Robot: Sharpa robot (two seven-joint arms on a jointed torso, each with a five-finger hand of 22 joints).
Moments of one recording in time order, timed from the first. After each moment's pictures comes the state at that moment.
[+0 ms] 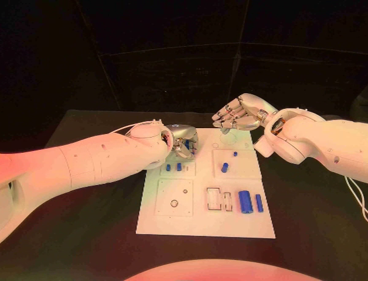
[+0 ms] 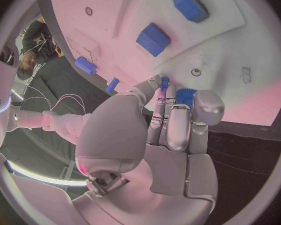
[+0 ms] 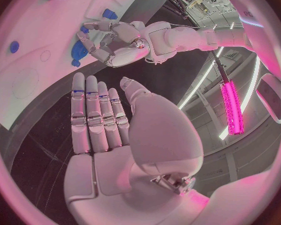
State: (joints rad) left arm 1.24 -0.44 -0.18 1.15 -1.37 -0.12 -0.07; left_hand 1.35 -0.07 0.44 -0.08 0.12 0.98 0.13 0.33 0.07 1.01 0.07 0.53 0.06 1.46 -0.01 1.33 1.08 0.13 1.35 0.09 1.14 1.05; right arm 1.31 -0.78 -0.12 1.44 -0.78 -0.29 0.15; right_hand 1.37 -0.08 0.20 0.11 0.30 1.03 0.19 0.07 0.07 1.20 0.13 0.11 0.07 1.26 0.07 0.09 0.21 0.18 1.09 0.17 0.39 0.18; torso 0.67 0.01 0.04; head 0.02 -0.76
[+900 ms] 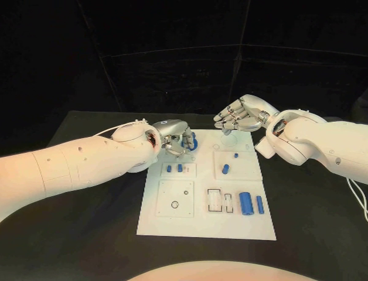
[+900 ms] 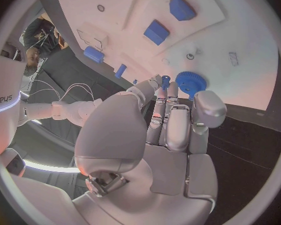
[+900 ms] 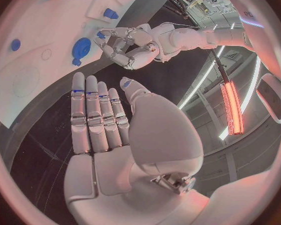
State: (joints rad) left arm 1.24 -0.57 -0.14 1.28 -1.35 -0.24 0.00; left_hand 1.35 -0.08 0.48 -0.10 0.11 1.01 0.14 0.30 0.07 1.06 0.07 0.47 0.06 1.47 -0.01 1.34 1.07 0.12 1.36 0.09 1.15 1.07; right arm 1.31 -0.78 -0.12 1.44 -0.78 -0.30 0.15; right_hand 1.37 -0.08 0.20 0.11 0.31 1.03 0.19 0.07 0.07 1.20 0.13 0.11 0.07 1.26 0.07 0.09 0.21 0.18 1.09 0.17 0.39 0.18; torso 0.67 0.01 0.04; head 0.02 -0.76
